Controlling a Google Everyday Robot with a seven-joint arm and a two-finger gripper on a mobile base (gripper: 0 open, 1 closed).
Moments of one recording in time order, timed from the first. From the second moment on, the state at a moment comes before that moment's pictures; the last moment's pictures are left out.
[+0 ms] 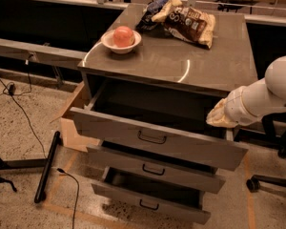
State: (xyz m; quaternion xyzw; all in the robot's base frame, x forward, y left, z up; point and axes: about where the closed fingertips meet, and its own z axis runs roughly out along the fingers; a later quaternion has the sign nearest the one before) arm 0.551 -0.228 0.753 -0.62 0.73 0.01 0.27
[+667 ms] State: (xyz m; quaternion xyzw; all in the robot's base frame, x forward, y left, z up) arm 0.583 -0.230 0.718 -0.64 0.71 -0.04 0.28
